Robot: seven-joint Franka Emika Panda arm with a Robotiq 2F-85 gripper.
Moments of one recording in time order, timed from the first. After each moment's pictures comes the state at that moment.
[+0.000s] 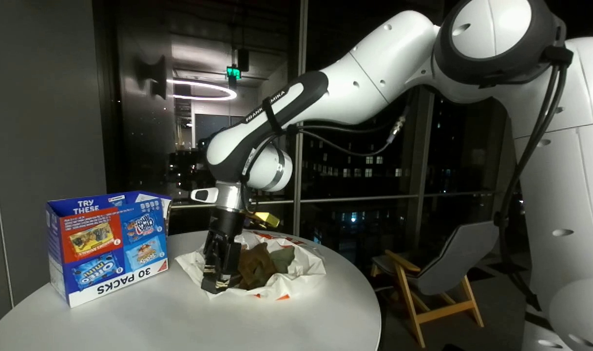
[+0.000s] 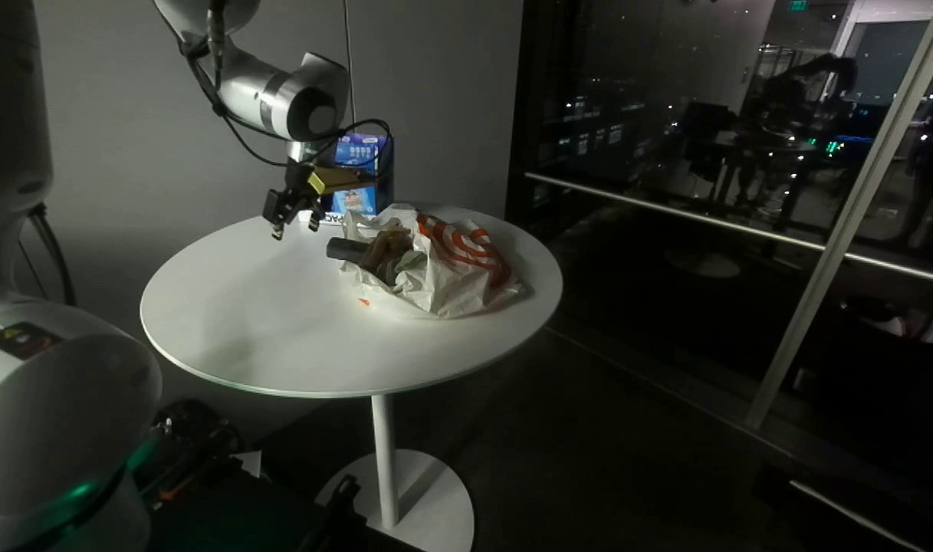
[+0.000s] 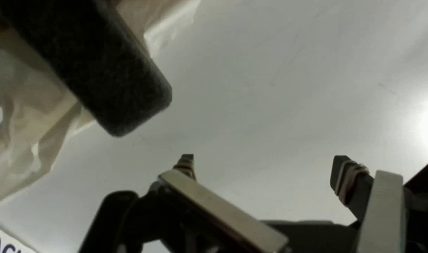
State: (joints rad) arm 0.12 0.23 0.24 -2.02 0.31 2.26 -1.31
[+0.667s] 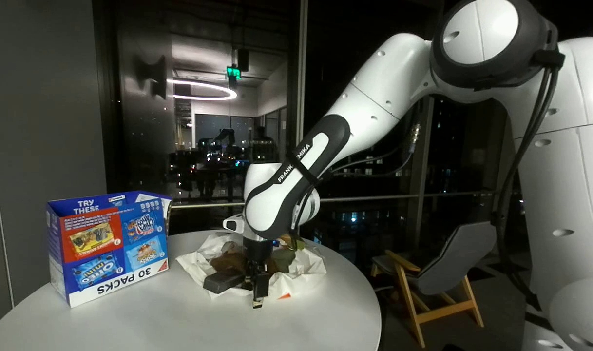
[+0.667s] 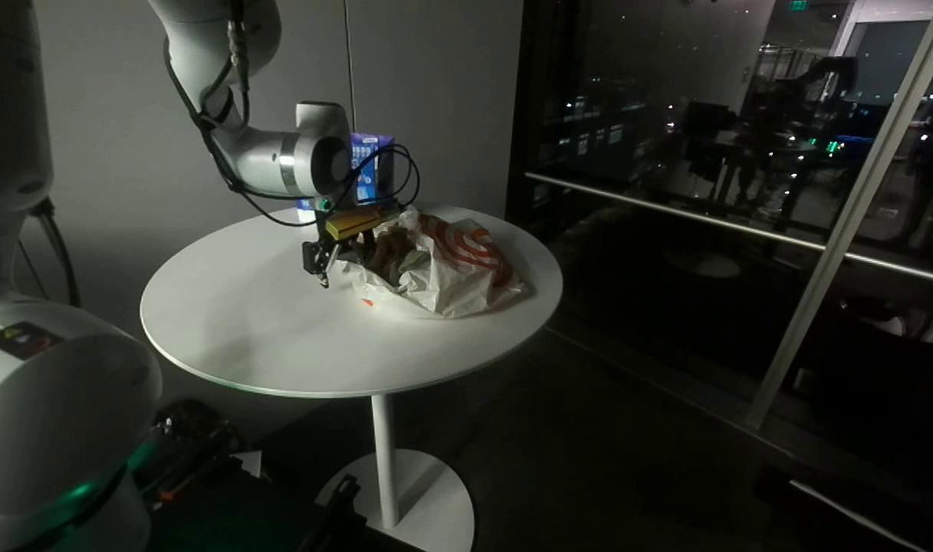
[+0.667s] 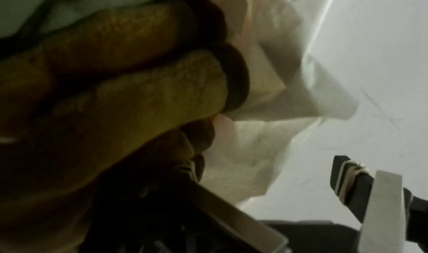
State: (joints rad) arm 0.12 0.23 0.15 -2.25 -0.08 2.59 -0.91
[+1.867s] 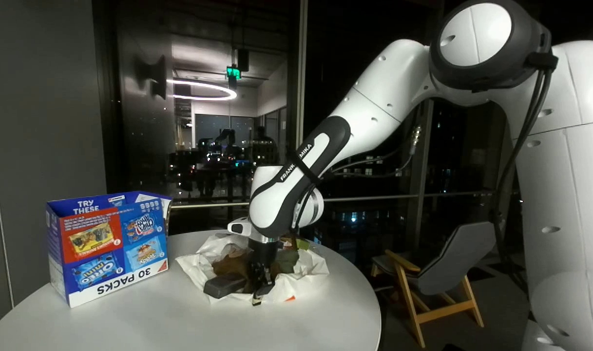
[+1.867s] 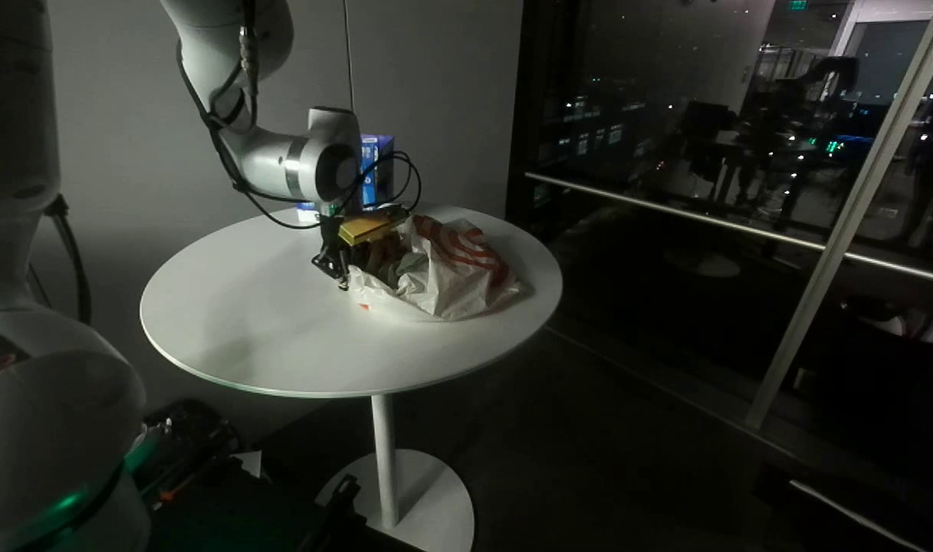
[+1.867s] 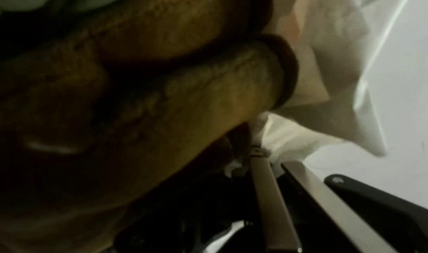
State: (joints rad) arm -0.02 0.25 0.27 -2.26 -0.01 2.59 -1.14
